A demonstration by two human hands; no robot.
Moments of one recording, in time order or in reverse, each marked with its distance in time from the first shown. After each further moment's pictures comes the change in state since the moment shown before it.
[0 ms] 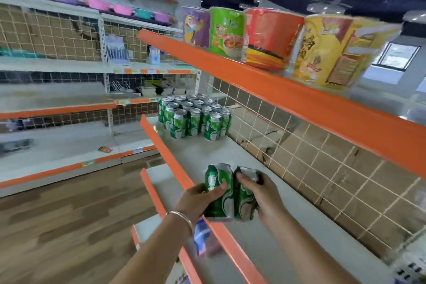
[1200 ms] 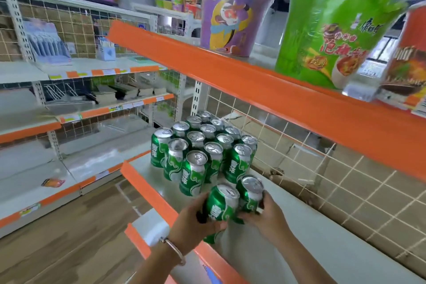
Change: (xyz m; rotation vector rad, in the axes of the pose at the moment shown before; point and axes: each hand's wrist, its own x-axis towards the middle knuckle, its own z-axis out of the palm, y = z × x) left_hand 0.256 0.070 -0.161 0.465 -0.378 0.282; right_hand 0.211 0.051 0.129 -0.593 0.178 -0.052
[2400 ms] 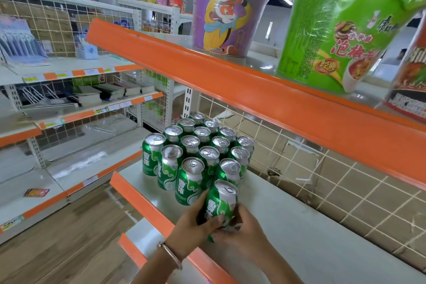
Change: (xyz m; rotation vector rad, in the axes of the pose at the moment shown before) left_hand 0.024 -0.007 -0.011 -0.101 -0.105 -0.010; right_hand -0.021 -0.028 0.043 0.146 -0.176 0.031
